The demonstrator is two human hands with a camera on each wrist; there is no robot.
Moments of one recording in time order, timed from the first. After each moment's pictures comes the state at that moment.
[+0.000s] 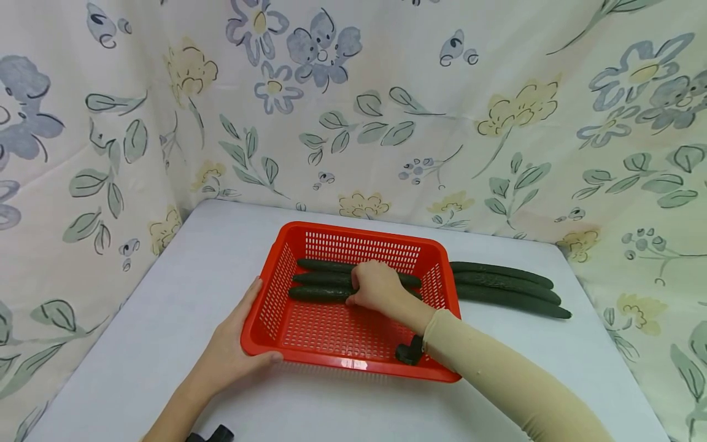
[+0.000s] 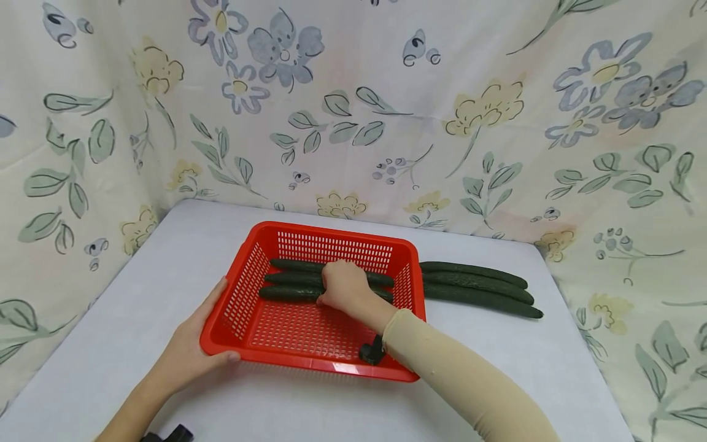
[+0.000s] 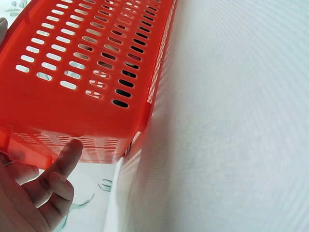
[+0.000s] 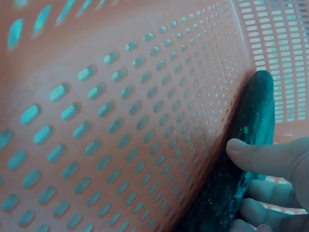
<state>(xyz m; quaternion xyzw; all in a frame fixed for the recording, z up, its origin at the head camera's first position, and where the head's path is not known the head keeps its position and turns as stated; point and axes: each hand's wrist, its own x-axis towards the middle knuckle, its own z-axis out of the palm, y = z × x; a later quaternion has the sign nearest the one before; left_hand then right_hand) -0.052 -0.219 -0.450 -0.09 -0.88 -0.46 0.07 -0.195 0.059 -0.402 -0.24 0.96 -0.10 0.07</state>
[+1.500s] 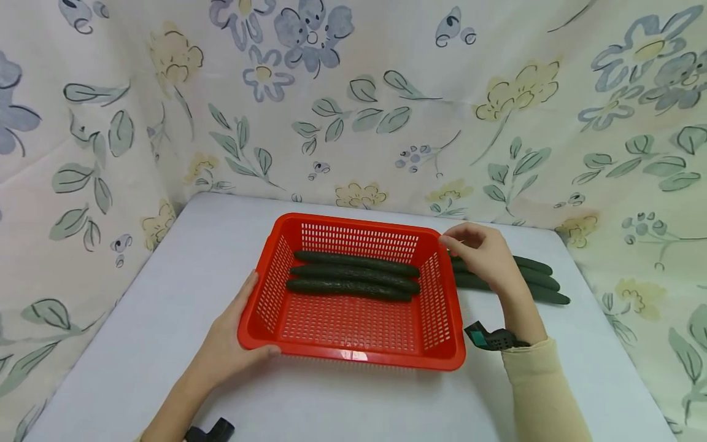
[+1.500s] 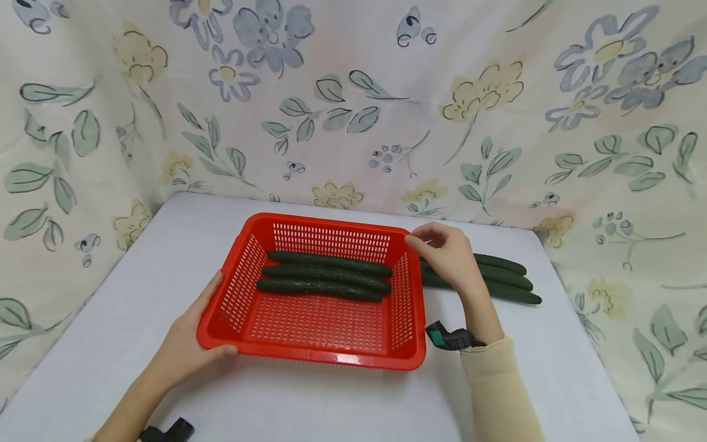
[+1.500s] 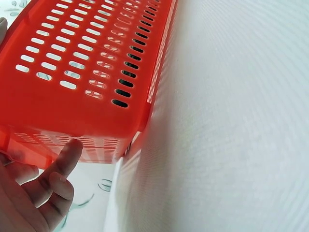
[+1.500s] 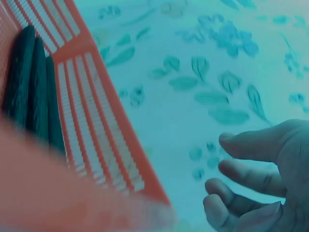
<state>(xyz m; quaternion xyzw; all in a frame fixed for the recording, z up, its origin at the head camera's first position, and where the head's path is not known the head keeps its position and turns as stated) -0.054 -0.219 -0.450 -0.10 -0.88 -0.45 0.08 -0.188 0.235 -0.345 -0.07 0.90 -0.43 0.01</state>
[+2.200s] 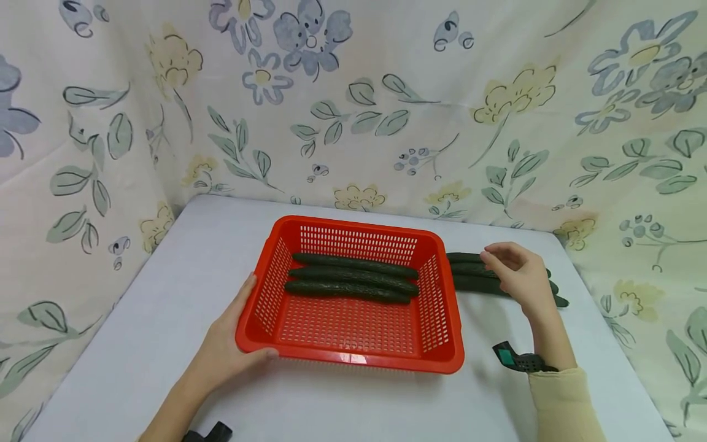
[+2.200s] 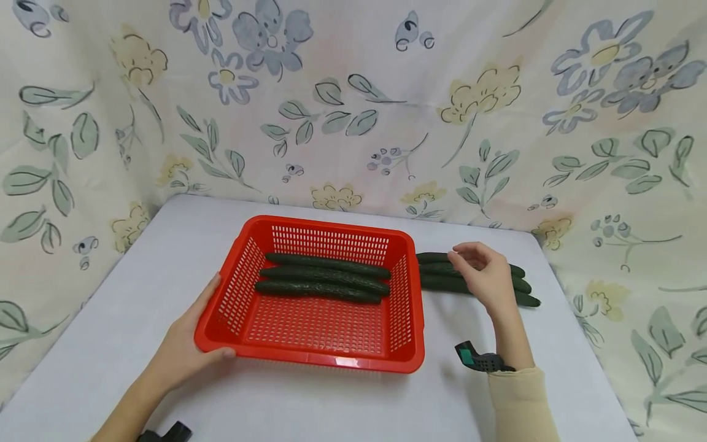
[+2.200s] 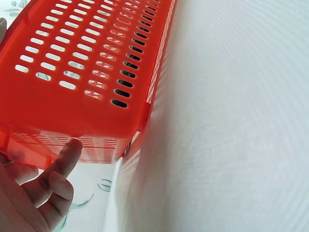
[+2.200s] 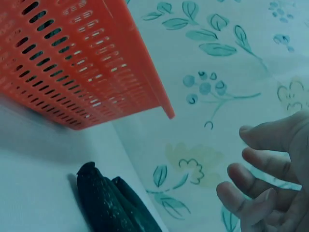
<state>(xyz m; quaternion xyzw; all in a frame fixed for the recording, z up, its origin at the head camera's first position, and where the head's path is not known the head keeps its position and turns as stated) -0.055 -0.220 -0.452 -0.10 -0.88 -0.46 0.08 -0.169 0.300 -0.379 0.00 0.90 -0.43 -0.07</state>
